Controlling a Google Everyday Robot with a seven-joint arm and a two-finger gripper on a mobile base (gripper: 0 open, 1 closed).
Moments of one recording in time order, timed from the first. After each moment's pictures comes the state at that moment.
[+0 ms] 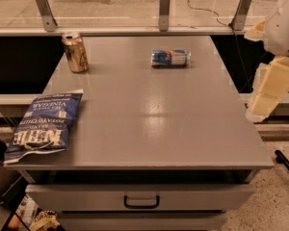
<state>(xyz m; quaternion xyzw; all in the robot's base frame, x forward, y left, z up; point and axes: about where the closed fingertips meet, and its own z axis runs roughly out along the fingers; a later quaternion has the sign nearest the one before) 0.457 -0.209 0.996 -0.61 0.77 -0.05 0.18</state>
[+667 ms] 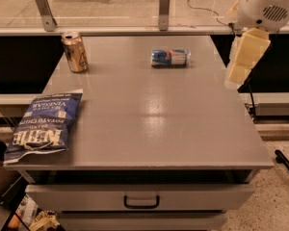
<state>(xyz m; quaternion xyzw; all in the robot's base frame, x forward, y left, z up) 0.527 -0.190 1.004 -0.63 0.76 -0.04 0.18</state>
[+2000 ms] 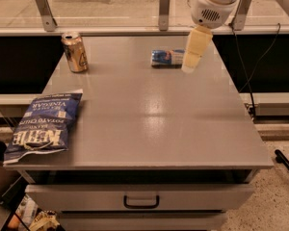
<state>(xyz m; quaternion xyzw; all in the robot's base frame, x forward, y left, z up) 0.635 -0.143 0.973 -0.58 0.79 -0.08 0.20</state>
